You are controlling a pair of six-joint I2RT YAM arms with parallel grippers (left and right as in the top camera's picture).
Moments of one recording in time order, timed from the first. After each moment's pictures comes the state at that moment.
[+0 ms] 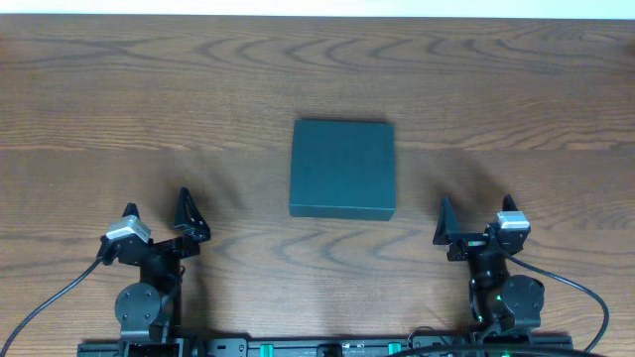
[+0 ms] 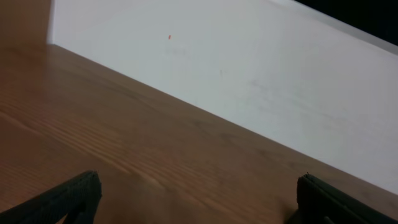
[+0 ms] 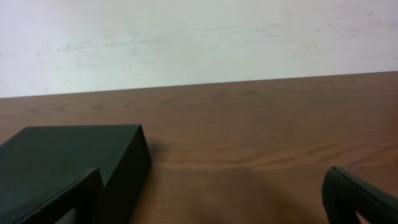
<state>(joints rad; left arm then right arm) -0.02 0.01 0.08 -0.08 -0.14 -0.38 0.03 0.01 0.01 -0.07 -0.03 0.13</state>
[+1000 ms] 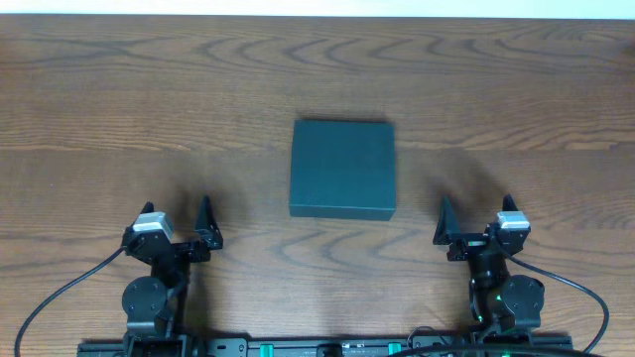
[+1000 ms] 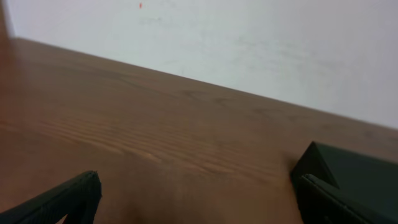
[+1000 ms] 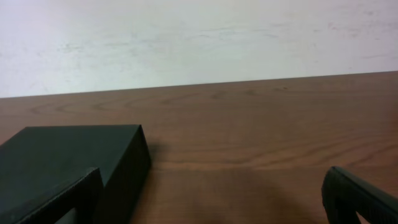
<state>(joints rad) -0.02 0.01 0.02 -0.12 -0.01 -0.22 0.03 0.01 0.01 -0.07 -0.03 0.13</state>
